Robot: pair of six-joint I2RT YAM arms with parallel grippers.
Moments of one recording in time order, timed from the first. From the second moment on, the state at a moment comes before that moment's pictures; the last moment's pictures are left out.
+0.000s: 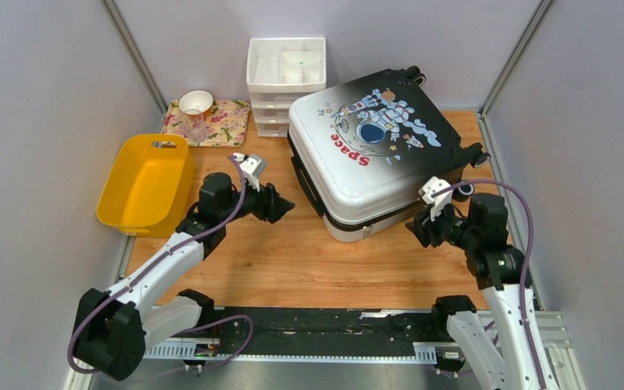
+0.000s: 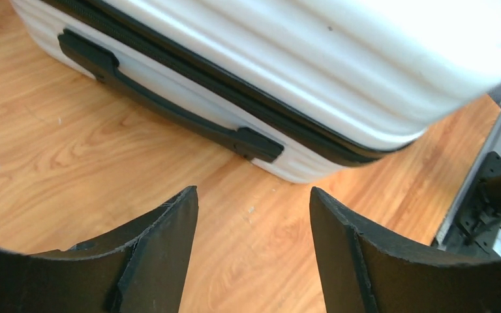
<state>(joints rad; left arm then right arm) -0.40 1.10 0.63 0.14 0.49 -0.20 0.06 0.69 0.80 -0.69 -0.57 -0.51</state>
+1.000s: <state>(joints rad) -0.30 0.94 0.51 0.04 0.44 -0.29 0.89 0.75 0.49 -0.28 0.22 0.26</state>
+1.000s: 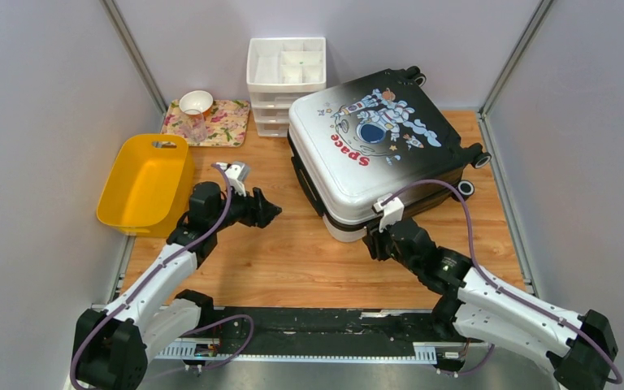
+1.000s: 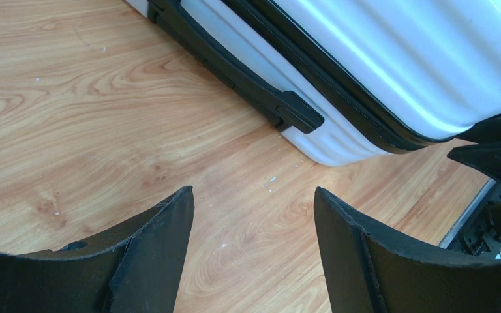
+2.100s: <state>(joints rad) -0.29 0.91 0.45 0.06 0.44 -0.31 0.89 0.85 0.46 -0.14 0.29 0.38</state>
